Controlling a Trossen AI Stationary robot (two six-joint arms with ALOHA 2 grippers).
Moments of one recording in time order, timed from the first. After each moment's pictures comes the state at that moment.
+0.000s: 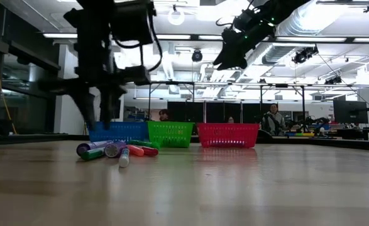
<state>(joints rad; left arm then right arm) -0.04 1.62 1.01 -0.75 0.02 -1.58 -0.92 1.73 1.64 -0.57 -0.49 -0.16</state>
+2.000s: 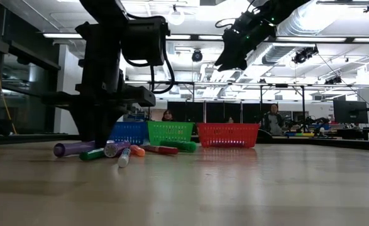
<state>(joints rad) -0.09 1.82 1.04 -0.77 0.10 -1.44 -0.92 1.73 1.64 -0.63 -0.53 -0.22</state>
